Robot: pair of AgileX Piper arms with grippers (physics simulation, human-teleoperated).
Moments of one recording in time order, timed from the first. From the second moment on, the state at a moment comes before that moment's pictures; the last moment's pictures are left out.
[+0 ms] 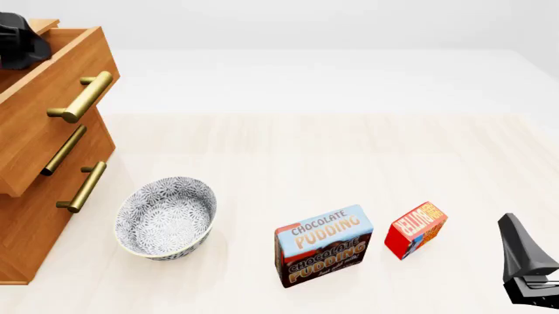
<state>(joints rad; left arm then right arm) 0.08 1.12 -1.28 0.77 0.08 0.00 0.01 0.00 0.00 0.00</state>
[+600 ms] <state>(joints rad) 0.08 1.14 -1.26 0.76 0.08 0.00 0.01 0.00 0.00 0.00</state>
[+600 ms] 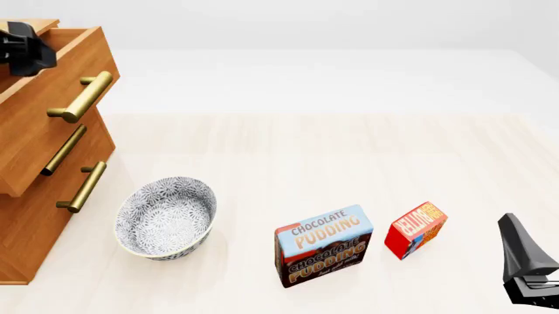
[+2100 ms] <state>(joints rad) 0.10 1.19 -1.18 0.69 0.07 0.00 0.01 0.00 0.00 0.00</state>
